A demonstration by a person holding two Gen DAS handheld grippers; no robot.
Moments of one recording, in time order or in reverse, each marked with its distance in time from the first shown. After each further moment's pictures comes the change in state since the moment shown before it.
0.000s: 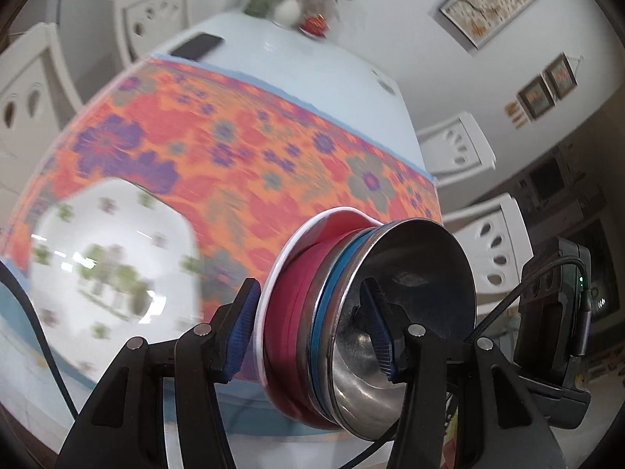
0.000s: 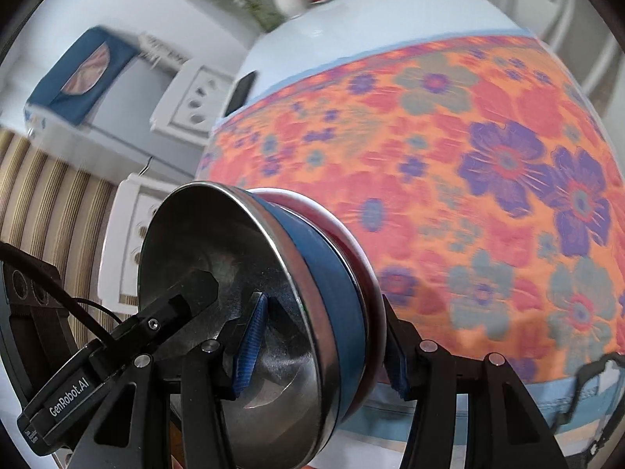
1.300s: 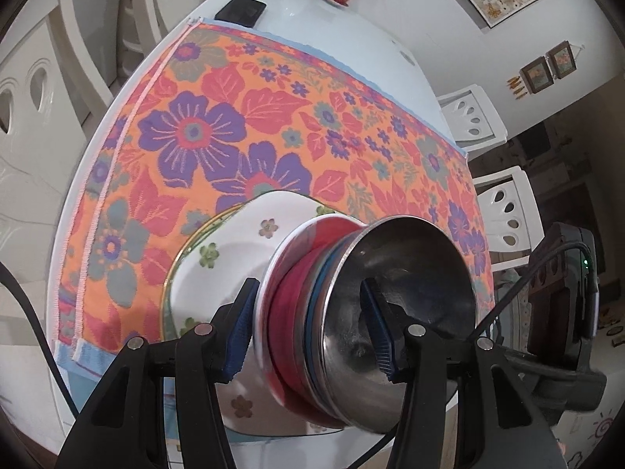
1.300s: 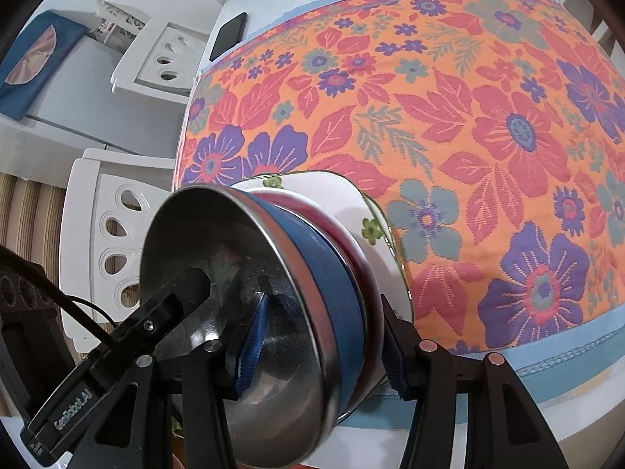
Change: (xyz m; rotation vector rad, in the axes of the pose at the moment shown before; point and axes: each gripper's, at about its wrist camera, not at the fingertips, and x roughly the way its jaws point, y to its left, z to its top) left arm 0.008 0.181 0.054 0.074 0.190 -0.091; right arm 0.139 0.122 -0.017 0.180 0.091 -0.153
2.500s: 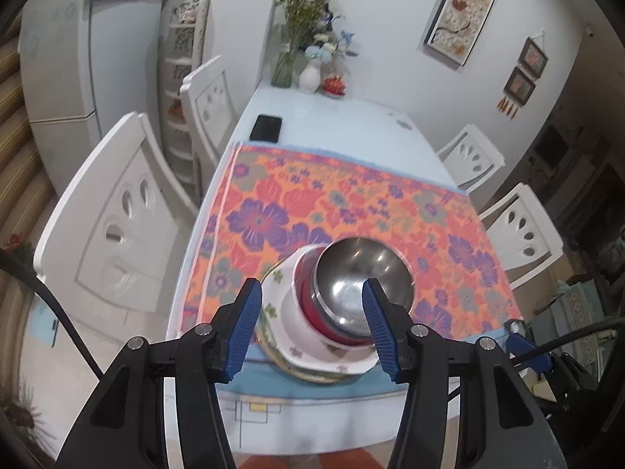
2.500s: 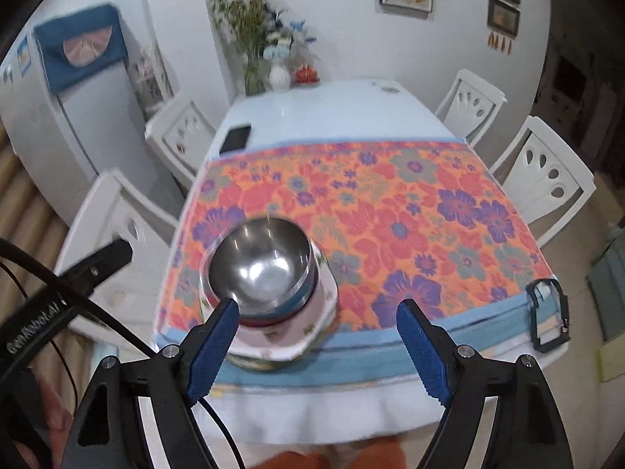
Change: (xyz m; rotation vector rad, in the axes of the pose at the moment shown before) left arm -0.154 -0.052 -0.067 0.165 -0.318 0.229; right arm -0.143 0.079 -0.146 -0.184 -0.459 -0.368
